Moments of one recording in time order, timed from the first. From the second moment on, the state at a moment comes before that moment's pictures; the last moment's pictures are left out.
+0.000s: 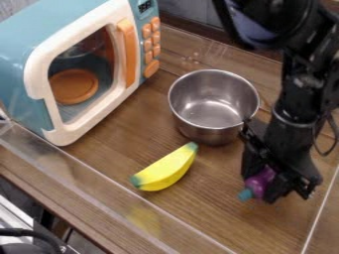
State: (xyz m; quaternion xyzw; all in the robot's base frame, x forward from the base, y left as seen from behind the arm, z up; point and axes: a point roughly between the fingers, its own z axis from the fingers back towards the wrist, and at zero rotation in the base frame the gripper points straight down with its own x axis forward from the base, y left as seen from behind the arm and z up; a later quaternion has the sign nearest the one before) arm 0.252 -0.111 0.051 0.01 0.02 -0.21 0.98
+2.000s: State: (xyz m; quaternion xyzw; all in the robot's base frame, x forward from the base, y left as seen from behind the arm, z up) arm 0.284 -0.020 0.109 0.05 -0.05 -0.02 1.00
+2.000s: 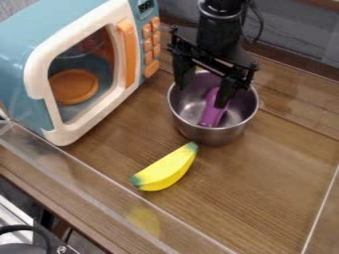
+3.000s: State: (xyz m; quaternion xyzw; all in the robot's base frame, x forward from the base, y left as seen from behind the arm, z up) arm 0.285 -0.034 0.102 0.04 -0.06 -0.10 0.99
